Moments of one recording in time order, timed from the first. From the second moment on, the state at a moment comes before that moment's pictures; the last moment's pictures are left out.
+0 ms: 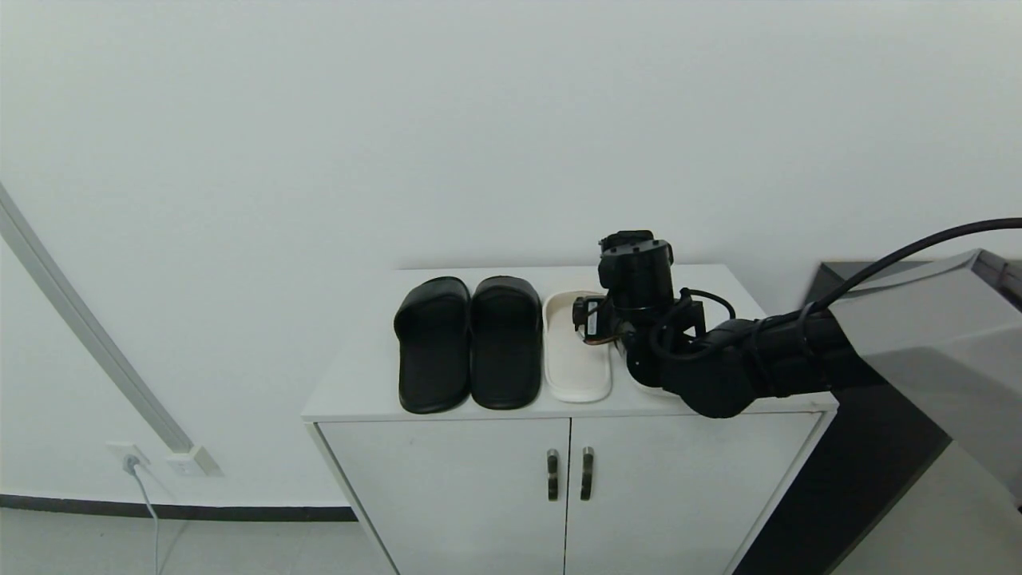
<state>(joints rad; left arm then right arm) 0.00 0.00 0.00 0.00 0.04 -0.01 0.69 2.19 -1.50 -0.43 -0.65 0.20</state>
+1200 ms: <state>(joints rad) 0.00 0.00 0.00 0.00 0.04 -0.02 0.76 1.93 -1.21 -0.45 -0.55 0.15</state>
